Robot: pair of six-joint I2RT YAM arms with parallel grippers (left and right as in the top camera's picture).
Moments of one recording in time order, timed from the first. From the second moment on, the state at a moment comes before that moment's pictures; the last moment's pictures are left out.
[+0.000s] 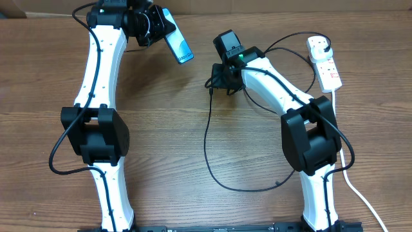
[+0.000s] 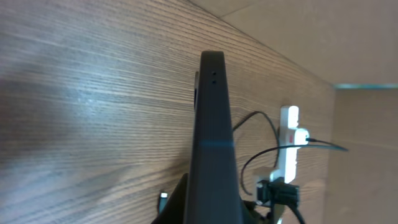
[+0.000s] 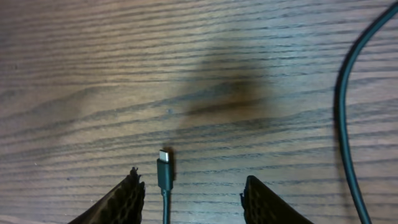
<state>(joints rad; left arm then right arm) -0.06 2.28 2.27 -0.94 0.57 -0.55 0.46 2.24 1.81 -0.78 -0.04 0.52</state>
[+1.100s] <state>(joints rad) -0.06 2.28 2.27 -0.95 0.61 -0.65 0.52 2.29 1.77 -0.75 -0.04 0.54</state>
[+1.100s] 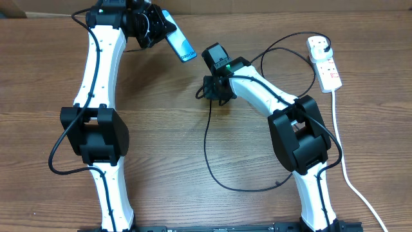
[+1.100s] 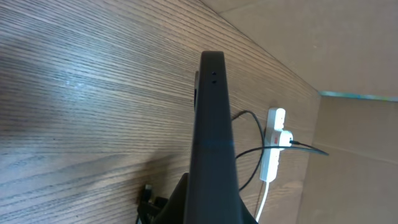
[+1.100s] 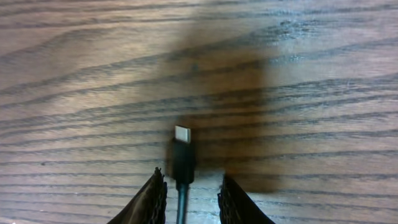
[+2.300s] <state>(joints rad) -0.06 2.28 2.27 -0.95 0.62 -0.65 0.49 2.32 1.80 -0.79 -0.23 0.49</state>
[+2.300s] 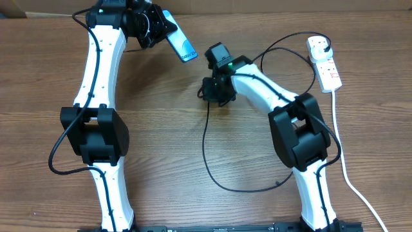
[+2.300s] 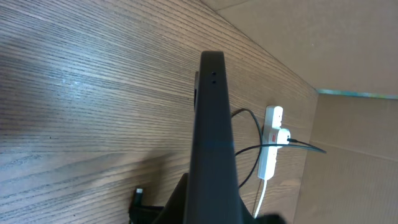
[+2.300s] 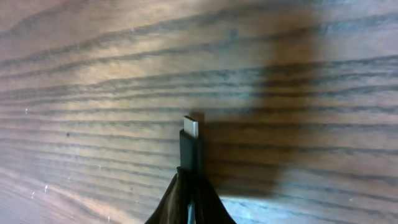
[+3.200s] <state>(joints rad) -0.06 2.28 2.27 -0.95 0.62 -0.63 0.39 2.33 1.82 -0.81 -0.33 0.46</state>
